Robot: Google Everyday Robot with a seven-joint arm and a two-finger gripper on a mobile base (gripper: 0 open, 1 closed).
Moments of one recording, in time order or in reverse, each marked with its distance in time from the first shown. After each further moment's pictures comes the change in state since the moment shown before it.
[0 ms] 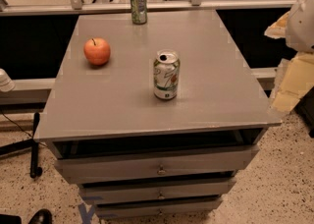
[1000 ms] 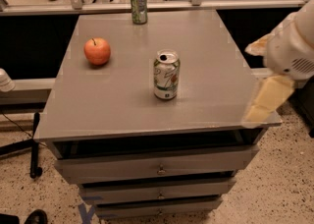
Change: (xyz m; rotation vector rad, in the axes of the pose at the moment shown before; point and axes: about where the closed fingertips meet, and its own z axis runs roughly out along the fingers) arm -0.014 0.005 0.047 -0.021 -0.121 0.017
